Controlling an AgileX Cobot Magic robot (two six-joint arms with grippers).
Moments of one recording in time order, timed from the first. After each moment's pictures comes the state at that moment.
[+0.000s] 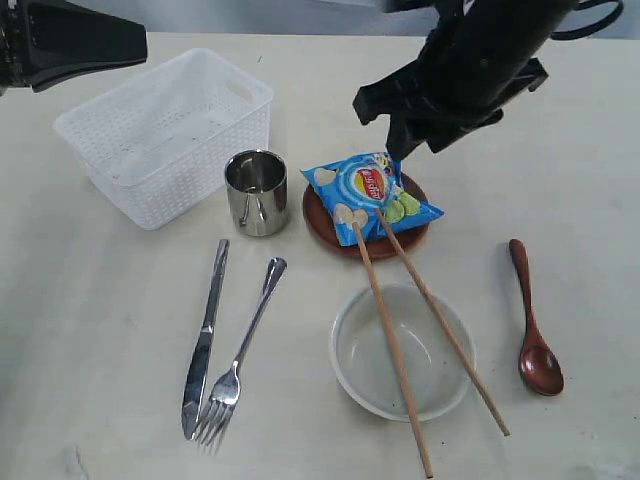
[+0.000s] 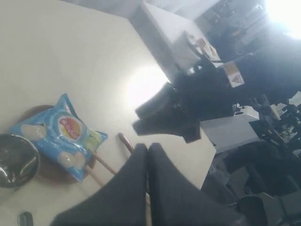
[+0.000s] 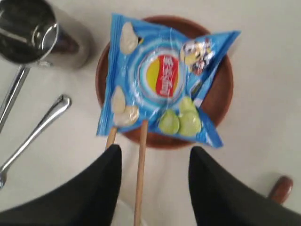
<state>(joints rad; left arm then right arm) 0.09 1.31 -0.75 -1.51 1.22 1.18 0.49 1.65 -1.27 0.14 0.99 -0.03</state>
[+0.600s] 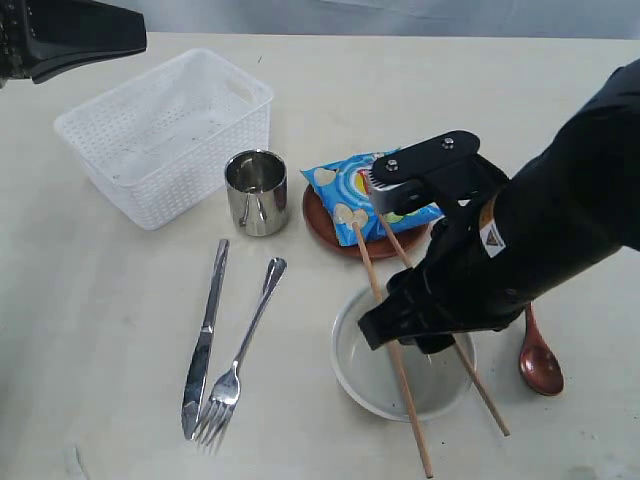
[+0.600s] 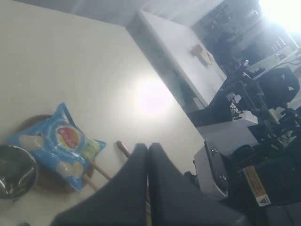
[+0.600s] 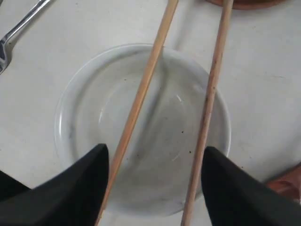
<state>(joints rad) 0.09 1.31 -0.75 -1.54 1.22 1.21 0.83 1.35 -0.76 0.01 0.81 0.28</state>
